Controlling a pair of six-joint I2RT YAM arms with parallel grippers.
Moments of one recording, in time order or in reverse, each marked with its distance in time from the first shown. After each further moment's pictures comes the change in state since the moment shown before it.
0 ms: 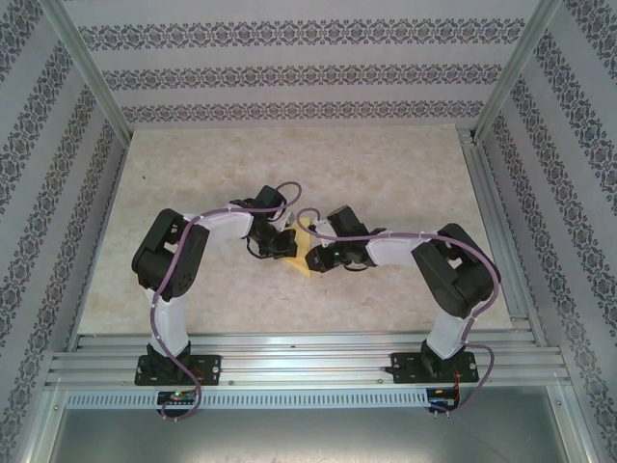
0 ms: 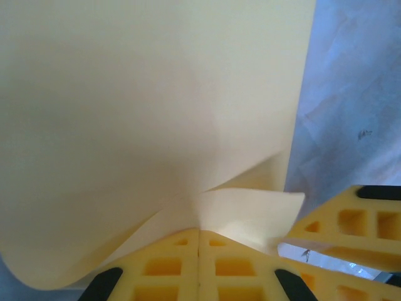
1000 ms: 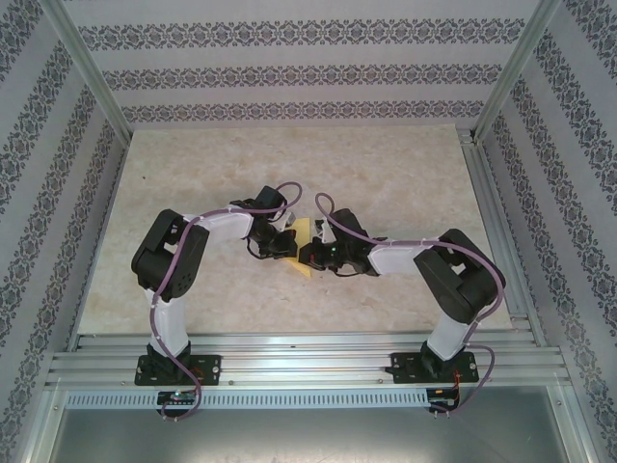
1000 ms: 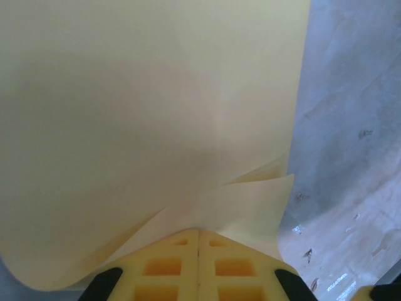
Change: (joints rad) left arm -0.005 -0.003 -0.004 0.008 -0.011 0.001; right arm 0.050 -0.009 -0.068 0.270 -0.094 0.670
